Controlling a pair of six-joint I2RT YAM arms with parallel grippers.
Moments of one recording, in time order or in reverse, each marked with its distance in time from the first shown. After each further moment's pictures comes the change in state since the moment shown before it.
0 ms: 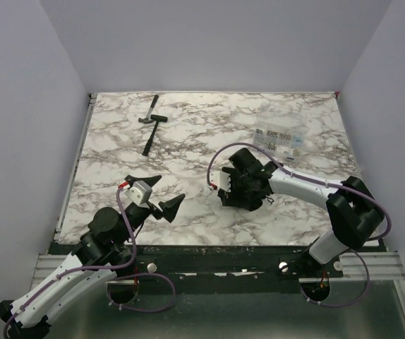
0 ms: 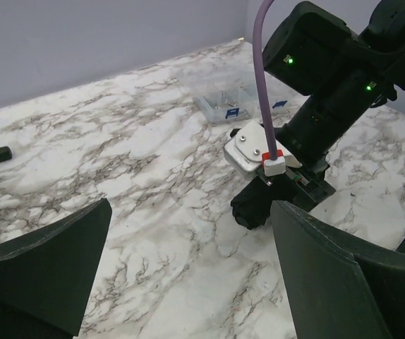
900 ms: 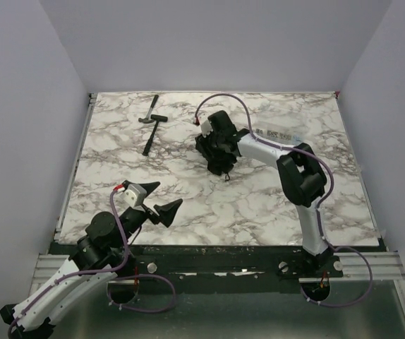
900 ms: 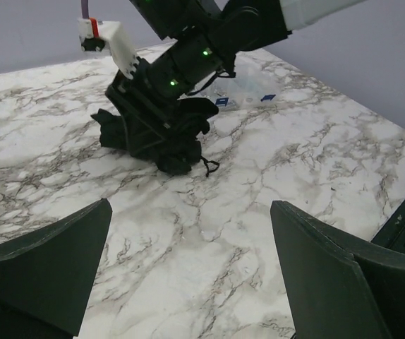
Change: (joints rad) left arm 0.000 -0.099 -0.026 -0.111 -0.005 -0.105; right arm -0.074 0.521 0.581 0.221 0.122 0.611
